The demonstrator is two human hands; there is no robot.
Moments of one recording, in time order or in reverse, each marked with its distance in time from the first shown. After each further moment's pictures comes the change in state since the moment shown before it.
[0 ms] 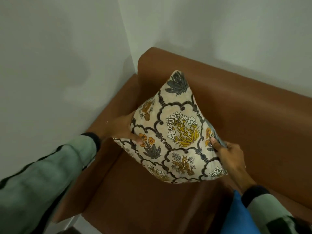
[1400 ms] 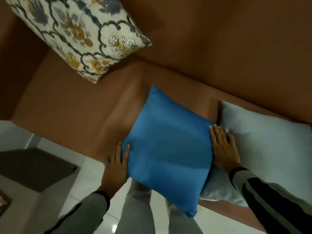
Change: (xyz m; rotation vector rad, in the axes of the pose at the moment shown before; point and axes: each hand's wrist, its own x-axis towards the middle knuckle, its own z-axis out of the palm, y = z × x) left_hand -0.186 0.193 0.567 0.340 0.084 -0.168; right_hand -0.138 0.460 -0.236 -1.323 -0.329 -0.378
